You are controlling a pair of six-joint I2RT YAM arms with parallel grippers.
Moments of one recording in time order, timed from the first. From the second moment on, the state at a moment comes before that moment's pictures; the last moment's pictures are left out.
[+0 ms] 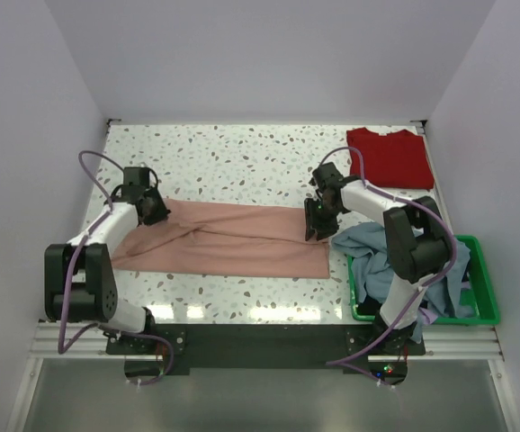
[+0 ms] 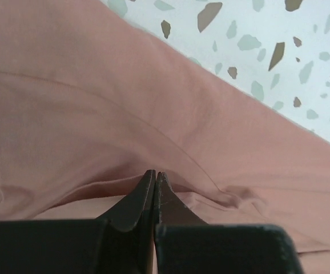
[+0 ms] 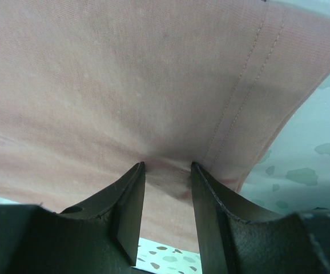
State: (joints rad) left arm 0.03 1.52 0.89 -0.35 -0.01 -0.45; right arm 0.38 1.83 1.17 -0.67 -0.15 0.35
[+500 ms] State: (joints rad) left arm -0.09 1.27 0.69 -0.41 -0.01 -0.59; right arm 0.38 1.84 1.19 -0.69 -0.15 0.35
